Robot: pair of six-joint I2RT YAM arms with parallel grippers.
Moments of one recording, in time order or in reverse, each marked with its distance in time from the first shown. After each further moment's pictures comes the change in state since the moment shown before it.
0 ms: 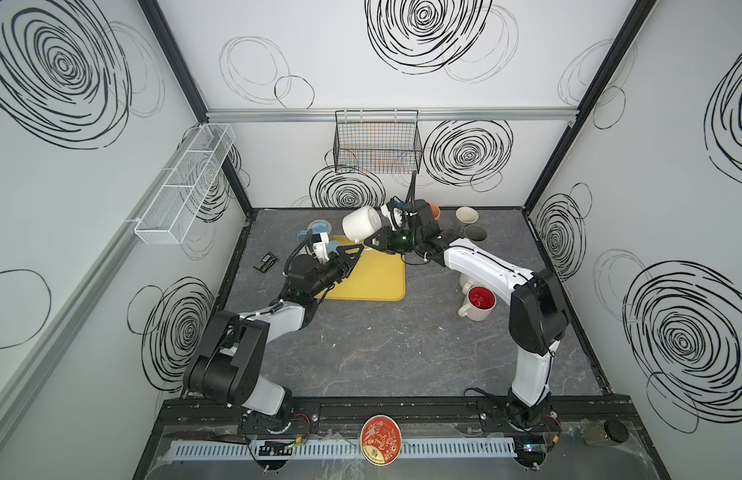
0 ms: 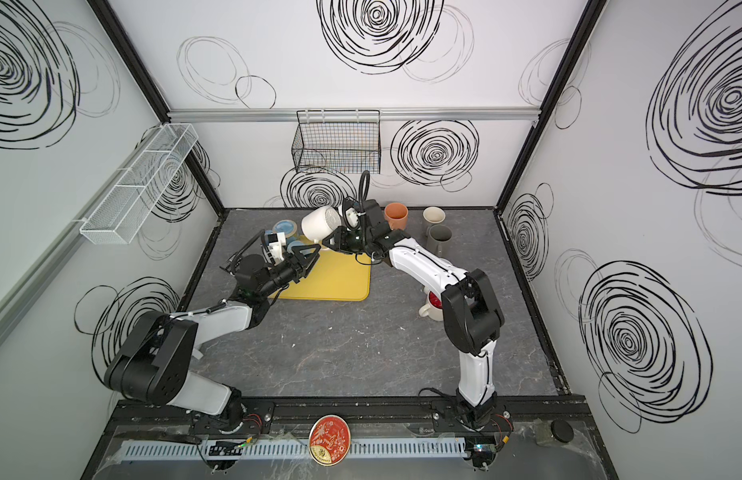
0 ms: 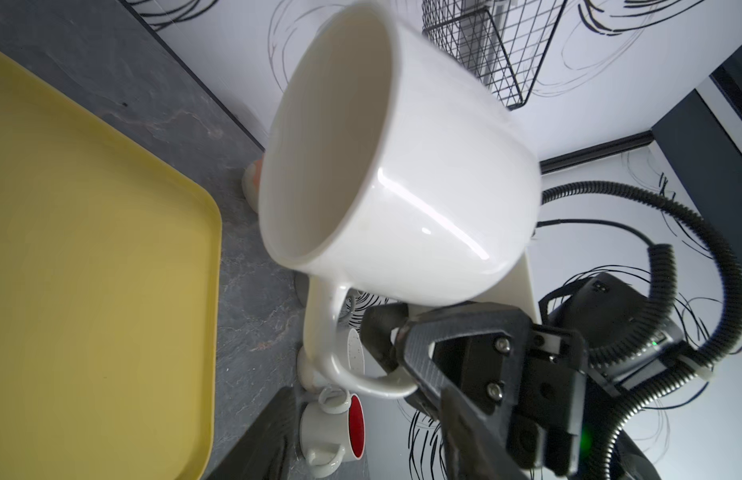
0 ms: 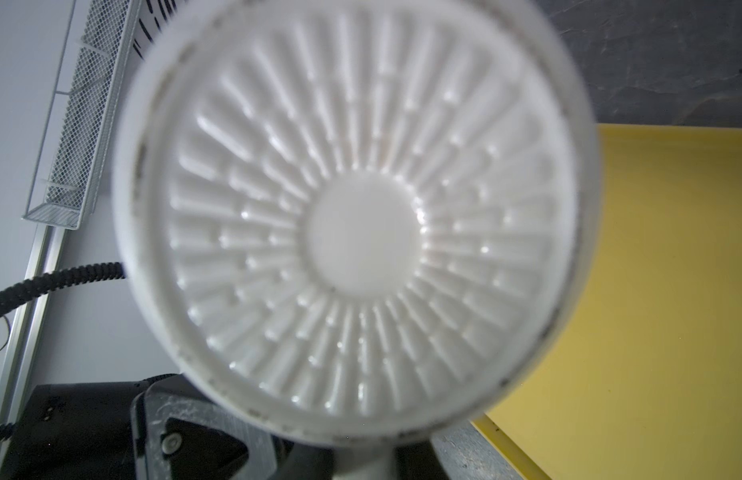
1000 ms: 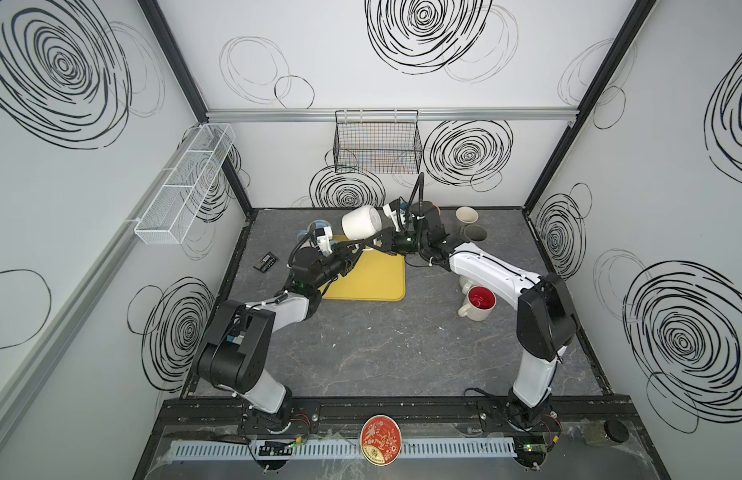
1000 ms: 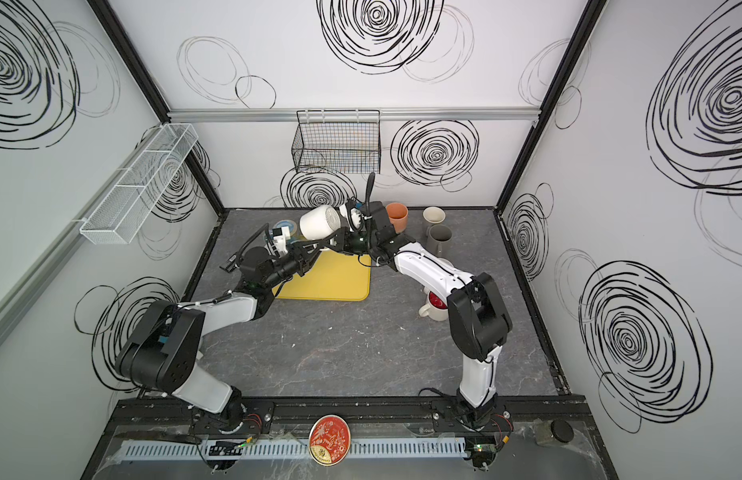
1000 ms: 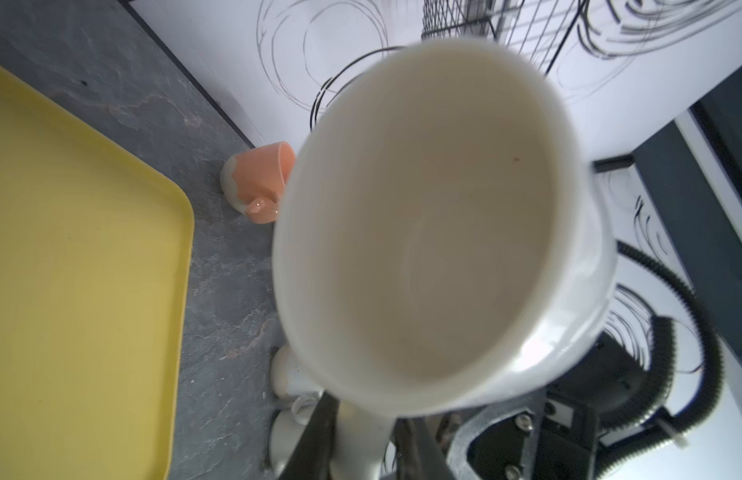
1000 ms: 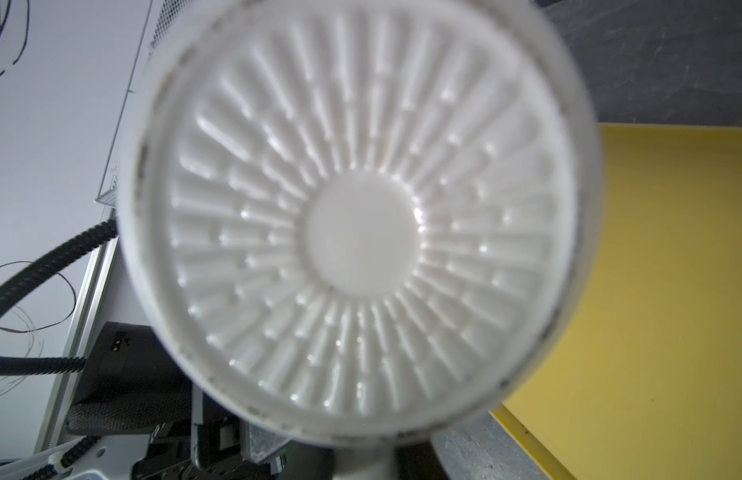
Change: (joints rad) left arm 0.003 0.055 0.090 -0.007 0.027 -0.082; right arm -0.023 -0.058 -0.103 0.142 -0.090 0.039
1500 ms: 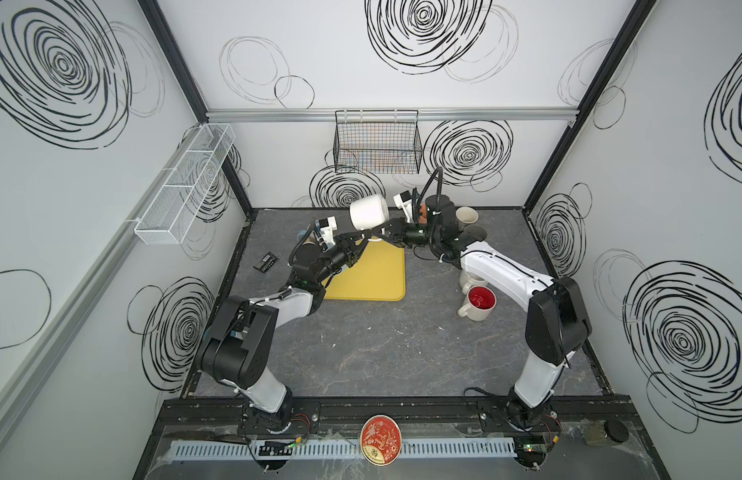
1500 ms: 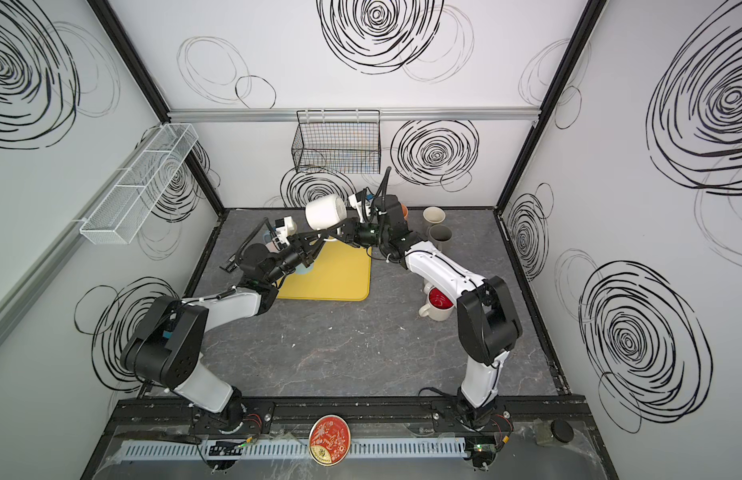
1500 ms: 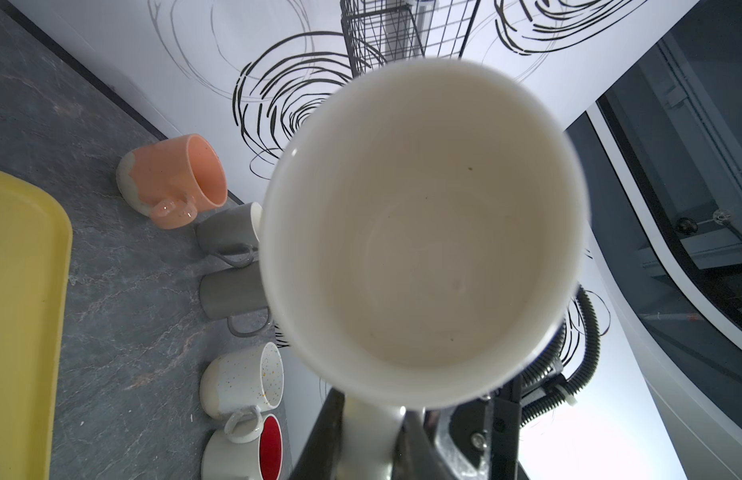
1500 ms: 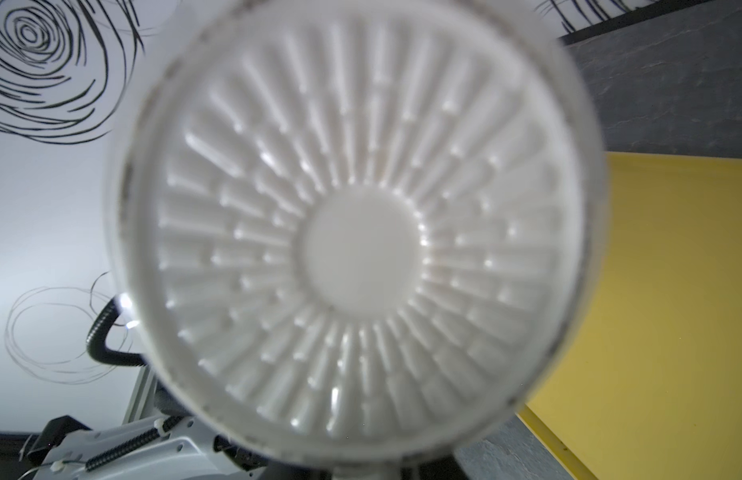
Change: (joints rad) left arm -0.038 0.022 0.059 0.121 0.023 -0.080; right arm -0.058 -0.053 -0.020 0.073 -0.091 0.092
